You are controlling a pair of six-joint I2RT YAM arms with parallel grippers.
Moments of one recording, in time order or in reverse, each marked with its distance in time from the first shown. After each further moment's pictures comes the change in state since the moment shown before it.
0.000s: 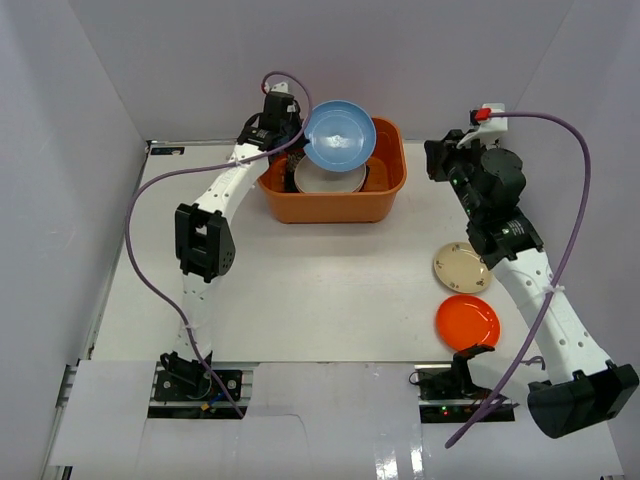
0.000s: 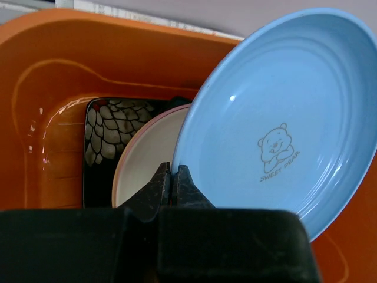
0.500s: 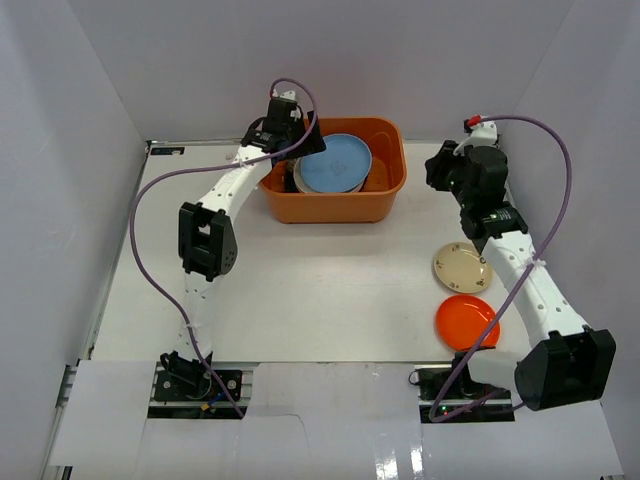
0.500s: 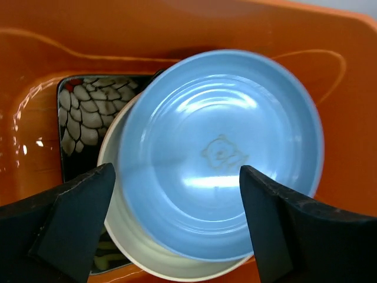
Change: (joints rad) left arm 0.001 0.048 -0.003 -0.029 0.068 0.040; right arm -0.091 0.143 -0.062 -0.035 -0.025 0.042
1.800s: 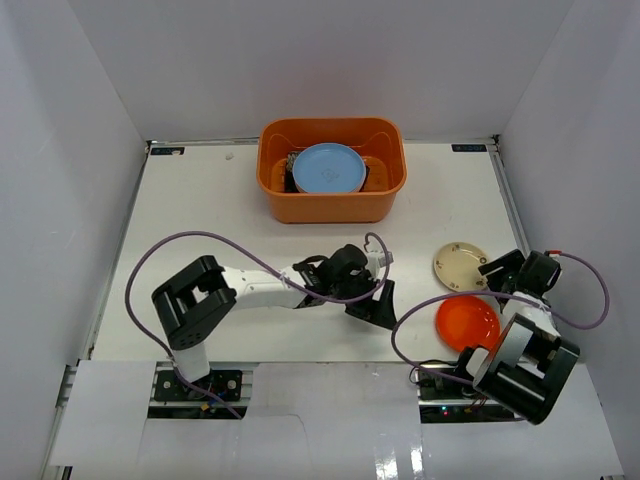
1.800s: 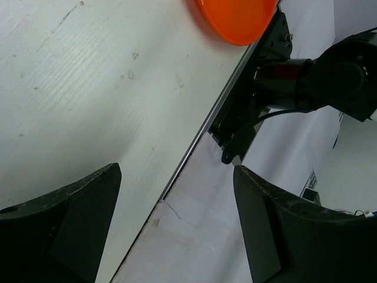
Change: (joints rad) left arm -0.662 -0.561 -1.227 0.584 0.461 -0.230; right arm -0.793 -0.093 -0.754 0.093 -0.225 0.344
